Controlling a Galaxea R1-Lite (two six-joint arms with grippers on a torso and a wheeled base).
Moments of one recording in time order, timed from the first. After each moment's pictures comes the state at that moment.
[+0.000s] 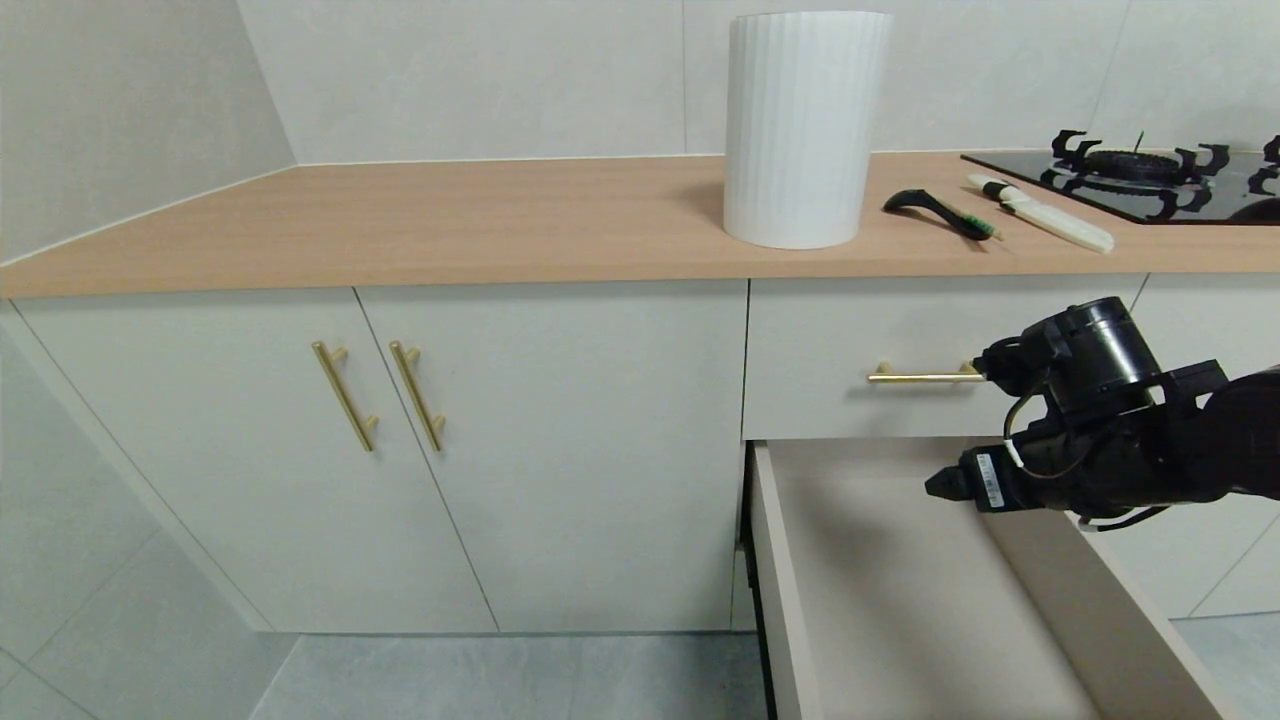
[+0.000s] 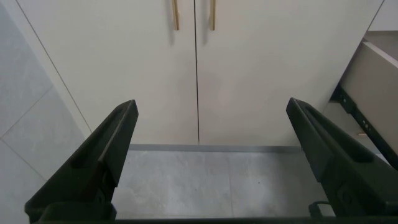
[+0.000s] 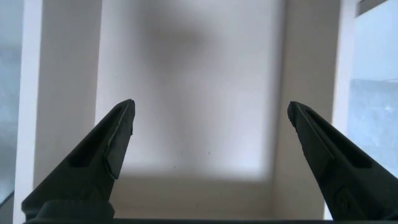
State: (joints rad) left arm 0.00 0.00 0.00 0.00 0.03 0.00; right arm 0.33 1.73 -1.02 0.11 -0.25 0.15
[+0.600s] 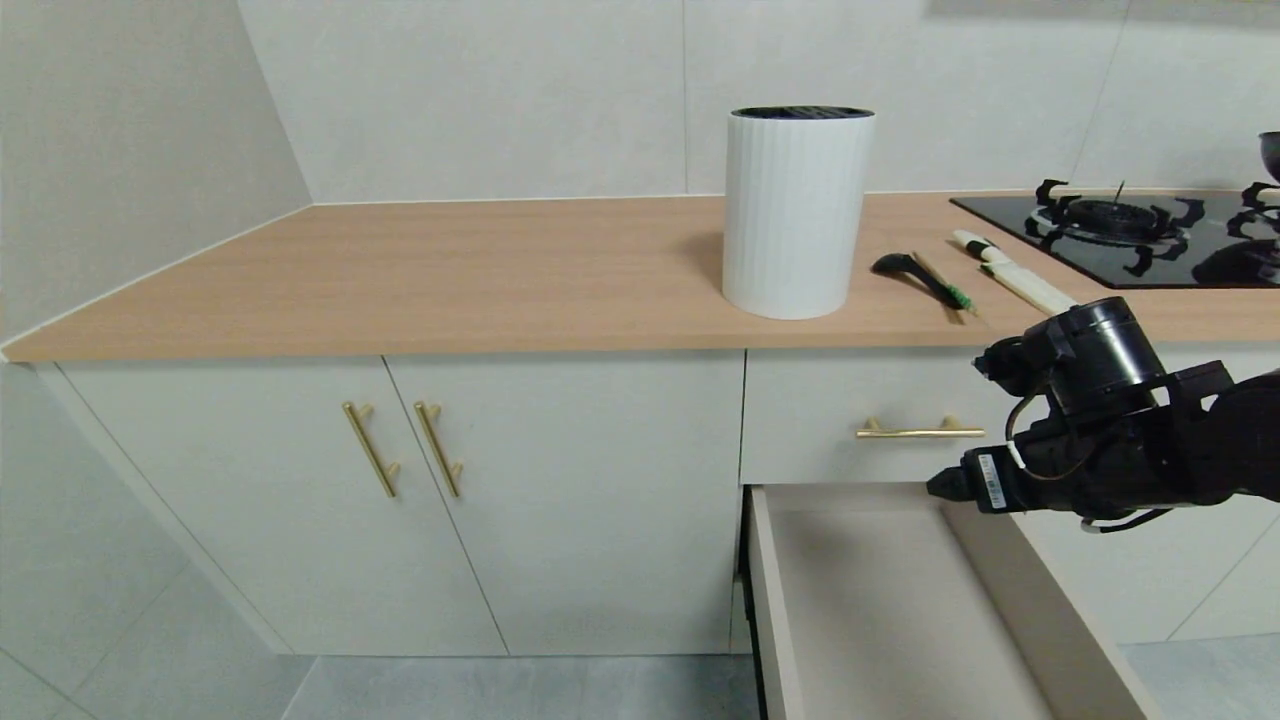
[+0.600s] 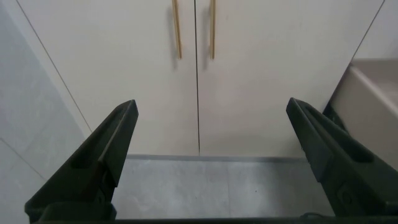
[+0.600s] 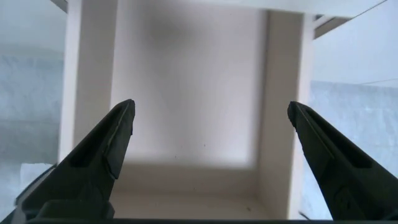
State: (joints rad) left arm 0.00 0.00 0.00 0.00 0.03 0.00; right arm 0.33 1.71 -1.01 0.11 -0.26 0.15
